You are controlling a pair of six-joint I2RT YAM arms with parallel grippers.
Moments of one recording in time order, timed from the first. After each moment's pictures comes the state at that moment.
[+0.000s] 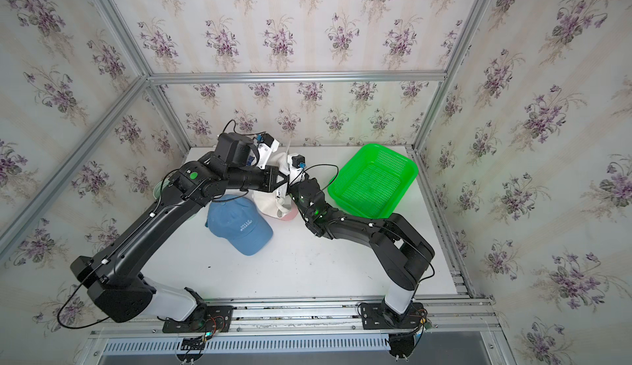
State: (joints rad) left arm -0.63 1.47 1.70 -0.90 0.28 -0.43; right arm 0.85 1.74 1.03 0.81 0.16 0.27
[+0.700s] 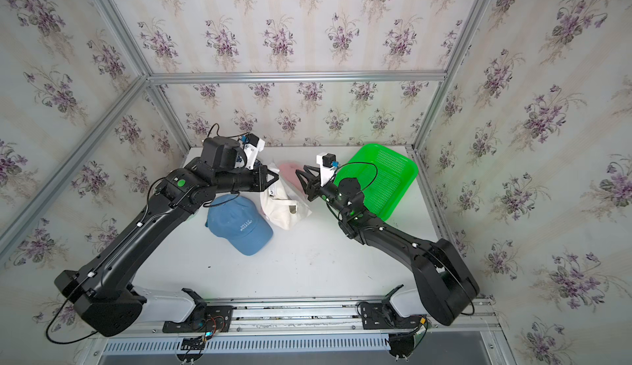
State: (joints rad) left arm -0.57 1.37 1.58 -0.82 0.24 -0.51; right arm 0.63 1.35 0.78 0.65 -0.25 0.26
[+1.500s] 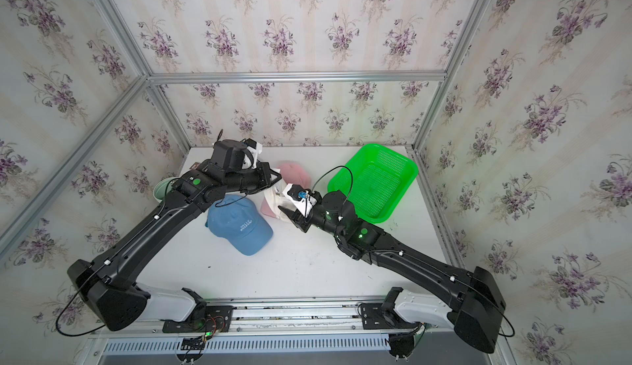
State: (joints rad) left arm -0.54 1.41 1.49 -0.70 0.24 -0.79; right arm 0.95 1.18 0.88 0.12 -0.06 -0.23
